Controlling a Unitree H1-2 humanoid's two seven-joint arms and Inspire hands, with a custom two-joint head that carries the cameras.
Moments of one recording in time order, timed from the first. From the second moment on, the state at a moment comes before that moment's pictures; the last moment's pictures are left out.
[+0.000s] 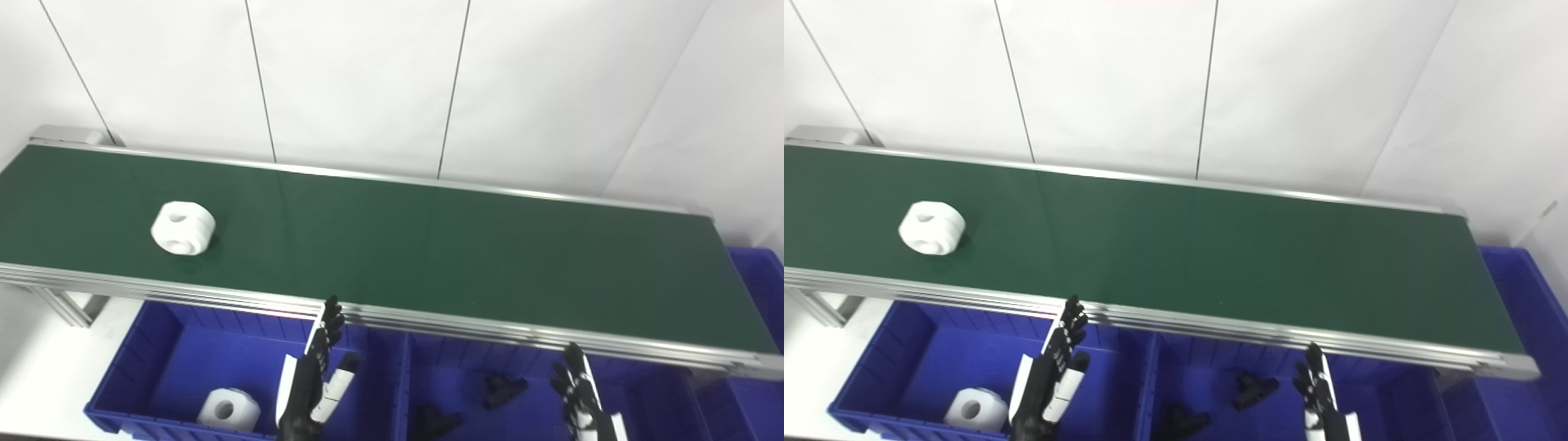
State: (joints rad) left arm 0.31 -0.12 -0.18 0.12 0.16 -0.43 0.26; right arm 0.18 -0.08 0.09 0.18 0.02 -0.37 0.10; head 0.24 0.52
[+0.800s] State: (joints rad) left arm 0.27 -0.09 -0.26 0.19 0.18 -0.43 0.37; right arm 0.14 -0.10 0.06 0.28 0.07 -0.41 0.17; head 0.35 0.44
